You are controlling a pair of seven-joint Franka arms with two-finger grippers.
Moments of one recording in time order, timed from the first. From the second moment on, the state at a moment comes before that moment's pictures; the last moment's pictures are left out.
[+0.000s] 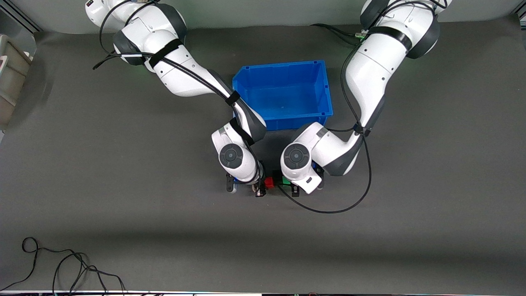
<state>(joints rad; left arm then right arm) -0.41 0.94 -0.28 -1.24 0.26 2.09 -2.30 0.64 1.04 0.00 -1.17 0.22 2.34 2.07</state>
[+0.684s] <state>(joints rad) -0.22 0.76 -0.31 -1.23 0.25 1.76 -1.83 0.63 1.01 0.00 -1.15 0.22 2.21 1.98</state>
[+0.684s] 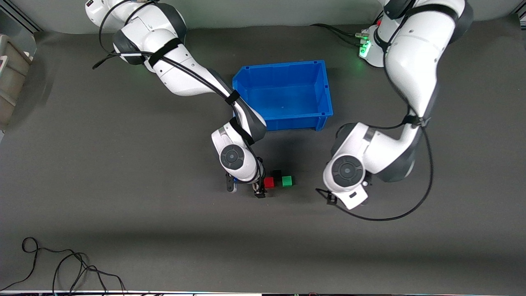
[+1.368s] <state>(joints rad) 0.01 0.47 -0.31 -1.36 0.17 1.62 -0.94 0.48 0.61 -0.03 -1.13 0.20 1.57 1.32</state>
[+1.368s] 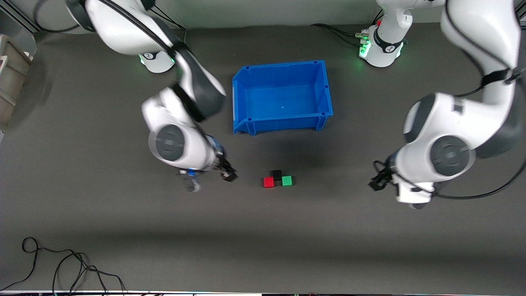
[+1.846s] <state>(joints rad) 0.20 0.30 -0.31 -1.47 0.09 1.60 -0.27 0.27 0.40 -0.04 -1.14 0.07 1.33 0.54</state>
